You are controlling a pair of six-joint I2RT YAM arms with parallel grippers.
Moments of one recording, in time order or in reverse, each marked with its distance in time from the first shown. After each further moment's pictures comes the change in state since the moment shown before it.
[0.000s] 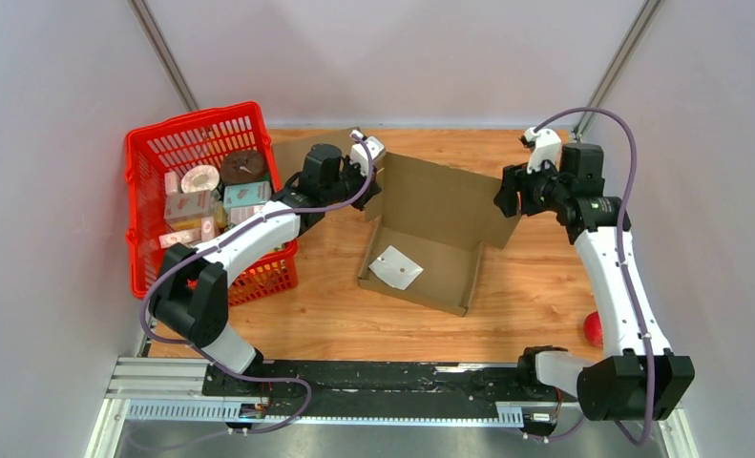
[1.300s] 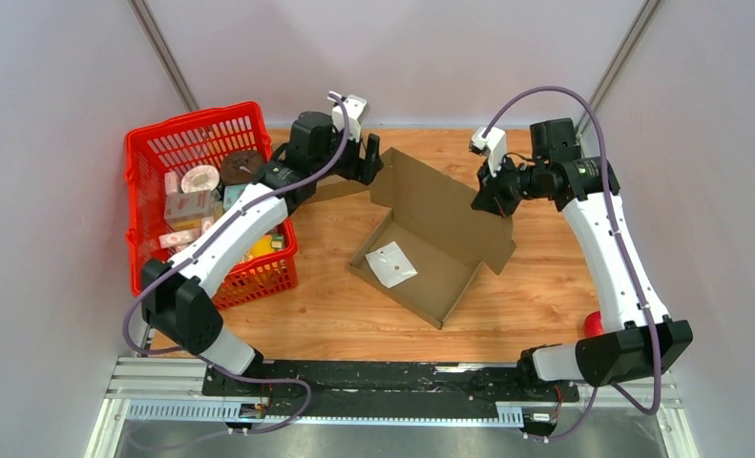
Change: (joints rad) left arm -0.006 -0.052 0.297 -0.322 -0.217 -0.208; right arm 0.132 0.175 0.325 -0.396 -0.288 -0.426
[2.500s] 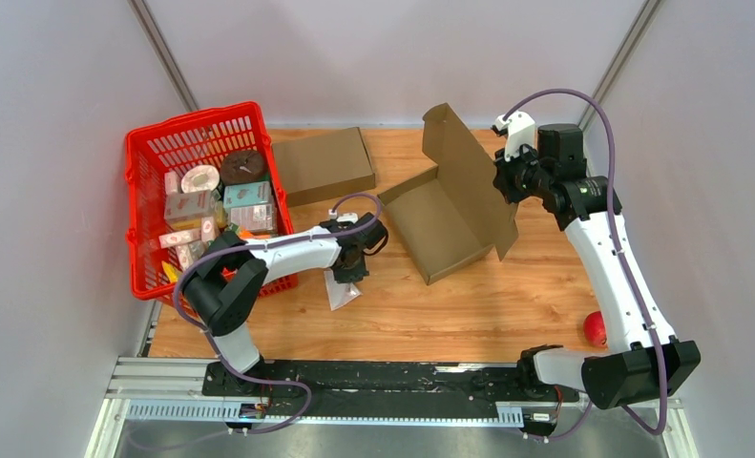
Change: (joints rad) left arm -0.265 0.204 -0.411 -0.333 -0.406 -0.865; right arm 0.007 -0.101 -0.142 0.312 0.408 0.330
